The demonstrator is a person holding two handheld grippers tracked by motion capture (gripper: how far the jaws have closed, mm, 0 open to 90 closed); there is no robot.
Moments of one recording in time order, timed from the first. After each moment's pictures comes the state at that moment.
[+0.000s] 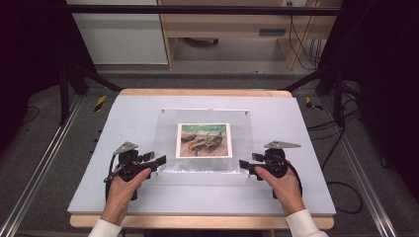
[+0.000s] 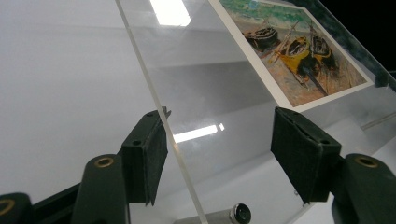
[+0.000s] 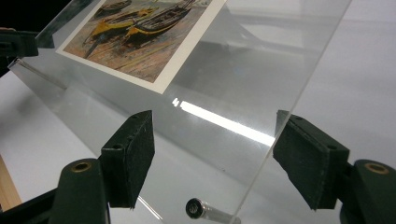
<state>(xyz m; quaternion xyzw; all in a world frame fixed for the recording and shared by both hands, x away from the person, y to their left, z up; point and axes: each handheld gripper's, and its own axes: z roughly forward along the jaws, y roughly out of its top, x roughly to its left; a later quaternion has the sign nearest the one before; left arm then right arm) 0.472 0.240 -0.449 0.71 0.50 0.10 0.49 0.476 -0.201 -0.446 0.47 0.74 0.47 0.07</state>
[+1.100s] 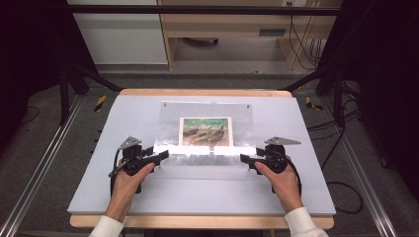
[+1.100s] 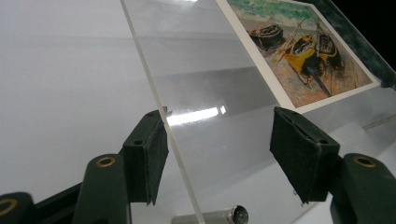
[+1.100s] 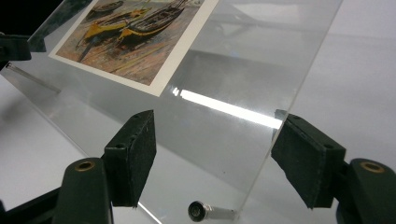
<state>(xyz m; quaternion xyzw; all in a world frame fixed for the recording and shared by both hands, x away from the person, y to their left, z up) 0.490 0.233 -0.452 0.70 0.49 0.12 0.50 0.488 -0.202 -0.446 0.47 0.74 0.47 0.11</state>
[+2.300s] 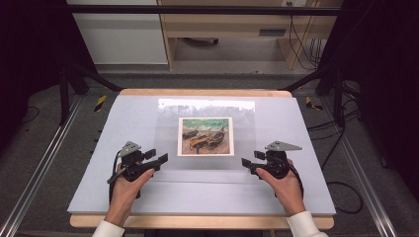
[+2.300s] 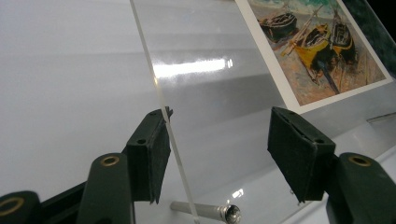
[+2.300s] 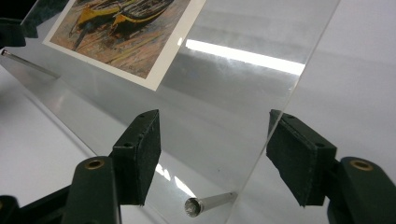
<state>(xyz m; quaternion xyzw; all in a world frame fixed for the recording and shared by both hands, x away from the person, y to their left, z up) 0.472 0.230 -0.450 0.71 0.48 0.15 0.50 0.471 -0.202 -0.444 0.45 0.75 0.47 0.13</state>
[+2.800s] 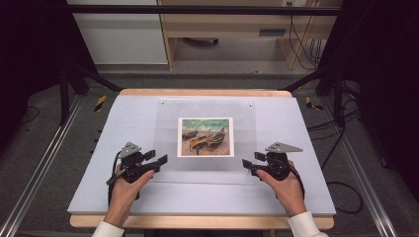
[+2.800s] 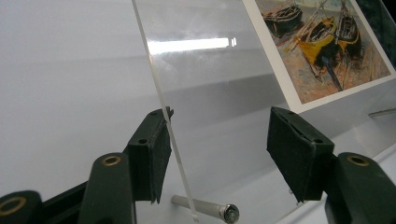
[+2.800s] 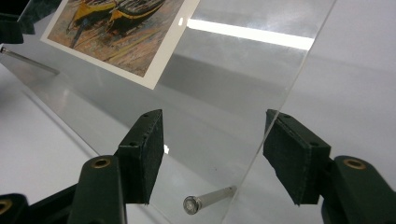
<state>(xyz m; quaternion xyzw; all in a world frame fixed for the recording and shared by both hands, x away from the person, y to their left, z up) 0.467 0.230 -0.449 0.71 0.48 0.15 0.49 0.466 -0.203 -0.443 0.45 0.75 0.46 0.14</state>
